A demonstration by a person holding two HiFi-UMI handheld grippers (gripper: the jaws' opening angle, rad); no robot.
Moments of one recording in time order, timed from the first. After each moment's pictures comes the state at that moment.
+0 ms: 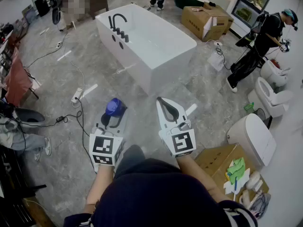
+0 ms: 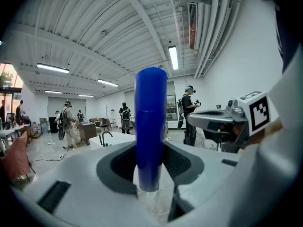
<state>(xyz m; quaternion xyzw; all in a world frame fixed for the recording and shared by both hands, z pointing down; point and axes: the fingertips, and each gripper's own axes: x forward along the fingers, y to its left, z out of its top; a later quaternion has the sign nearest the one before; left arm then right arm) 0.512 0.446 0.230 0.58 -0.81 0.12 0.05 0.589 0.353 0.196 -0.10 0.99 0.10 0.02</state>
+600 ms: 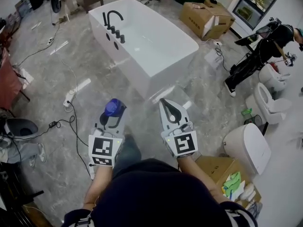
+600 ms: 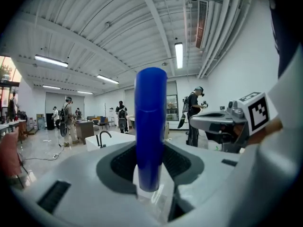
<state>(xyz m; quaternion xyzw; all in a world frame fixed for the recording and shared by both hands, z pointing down) 0.385 0.338 0.252 0.59 -0.80 0.10 0.06 0.470 0.239 0.223 -0.11 0.99 0.09 -0.01</state>
